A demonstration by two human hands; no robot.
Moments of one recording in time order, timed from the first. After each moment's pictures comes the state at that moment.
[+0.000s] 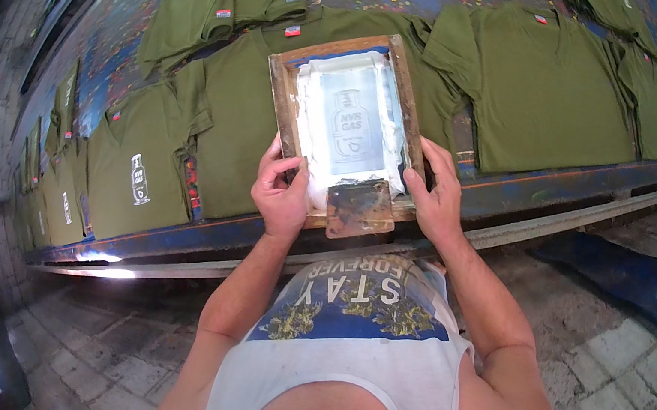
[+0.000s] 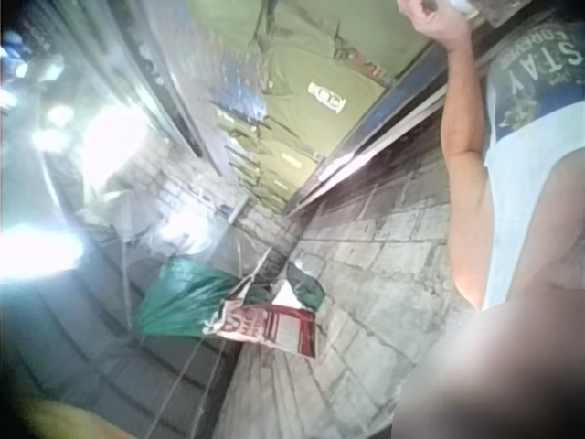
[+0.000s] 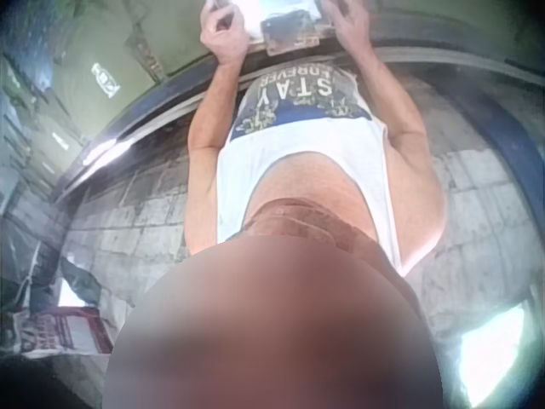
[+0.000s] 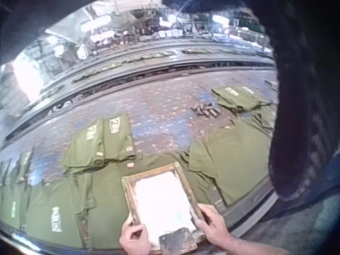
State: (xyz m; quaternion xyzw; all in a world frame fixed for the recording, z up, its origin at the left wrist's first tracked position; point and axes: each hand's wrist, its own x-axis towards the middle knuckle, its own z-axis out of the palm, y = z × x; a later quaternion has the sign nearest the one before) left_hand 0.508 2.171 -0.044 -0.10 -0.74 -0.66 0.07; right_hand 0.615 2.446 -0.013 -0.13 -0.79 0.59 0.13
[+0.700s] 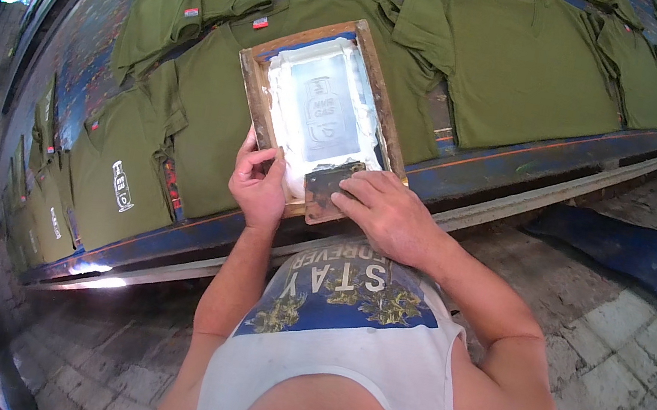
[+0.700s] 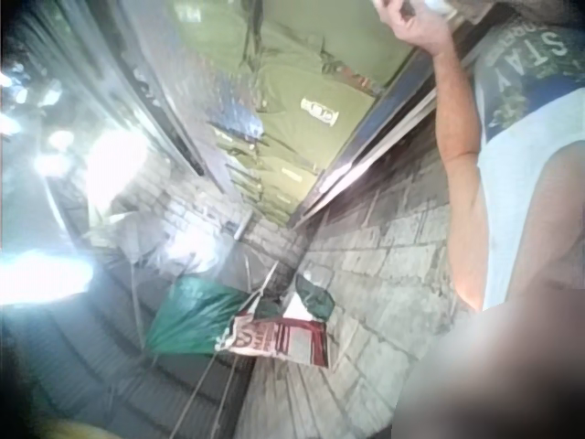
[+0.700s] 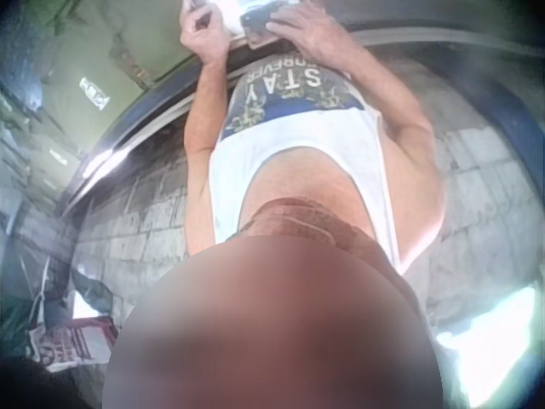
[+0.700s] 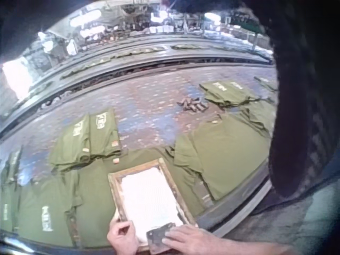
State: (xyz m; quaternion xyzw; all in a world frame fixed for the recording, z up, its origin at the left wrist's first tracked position) left_hand 0.507 2.173 -0.045 -0.05 -0.73 -0.68 0.04; right_hand 0.629 2.422 0.071 0.18 -0.92 0.36 0.05
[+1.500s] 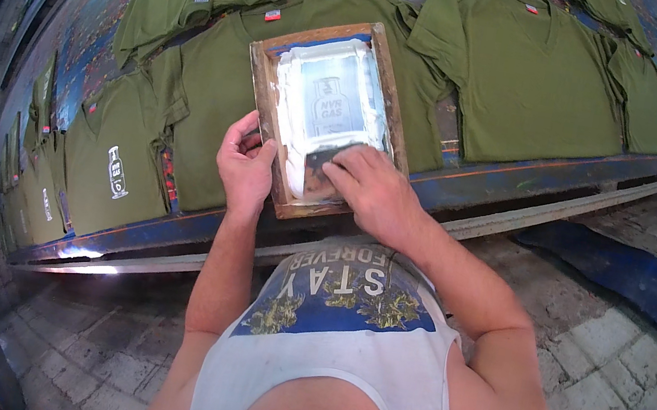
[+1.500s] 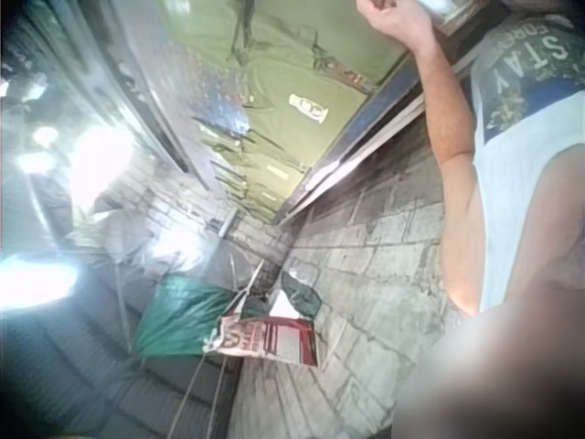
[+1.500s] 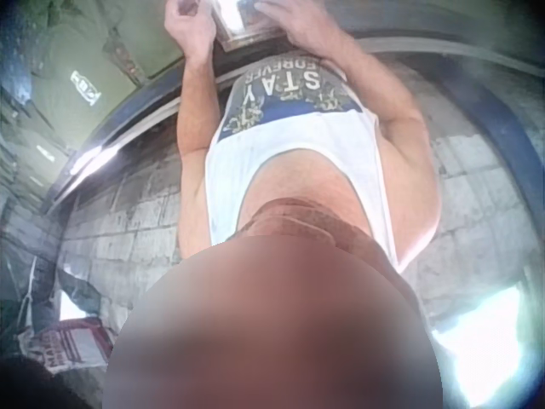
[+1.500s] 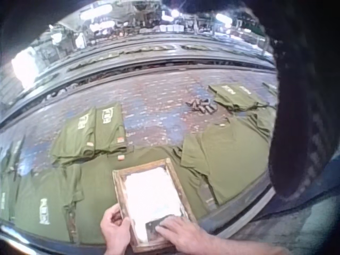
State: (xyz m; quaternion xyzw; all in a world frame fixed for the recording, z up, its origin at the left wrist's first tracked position) left_hand 0.473 2.175 0.003 0.04 -0.78 -0.62 -0.05; right_hand 0.586 2.413 0.044 0.17 -0.92 0.33 0.11
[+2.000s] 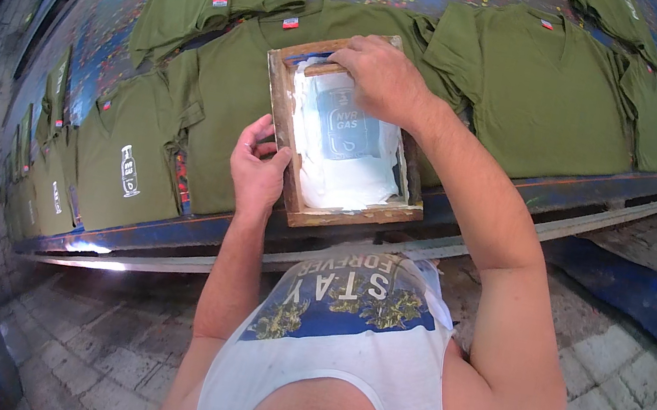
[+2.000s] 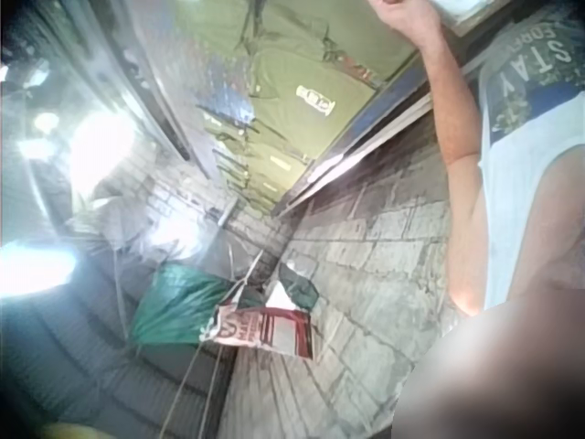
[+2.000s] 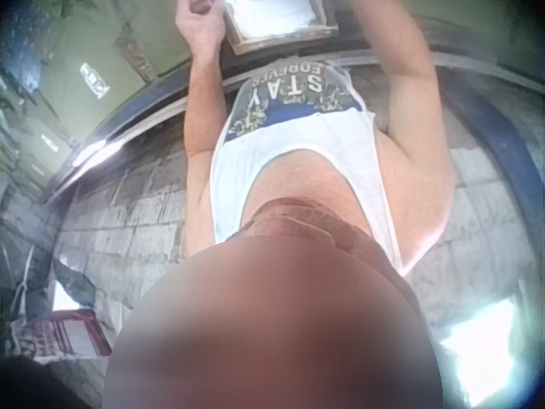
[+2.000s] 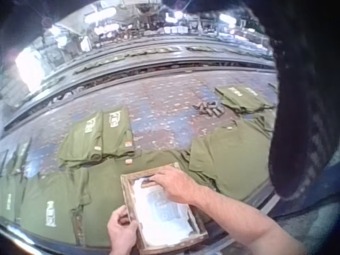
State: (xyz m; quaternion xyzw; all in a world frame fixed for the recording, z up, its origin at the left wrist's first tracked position) left_hand 0.466 2.176 0.017 0.06 -0.80 -0.59 -0.09; right_hand 0.415 2.460 0.047 0.18 -0.94 0.27 0.12
